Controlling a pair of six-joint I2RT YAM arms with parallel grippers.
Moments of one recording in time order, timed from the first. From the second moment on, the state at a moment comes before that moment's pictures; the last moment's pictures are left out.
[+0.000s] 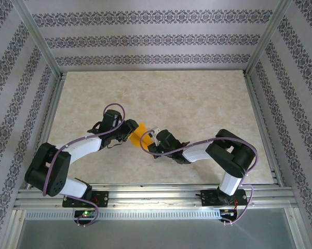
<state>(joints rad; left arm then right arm) -0.39 1.43 0.67 0.01 0.29 -1.15 0.87 1.75 0.64 0.38 -0.08 0.35</state>
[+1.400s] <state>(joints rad) -0.33 1.63 0.68 0.09 0.41 -1.18 0.93 1.71 0.64 0.30 -0.02 0.10</state>
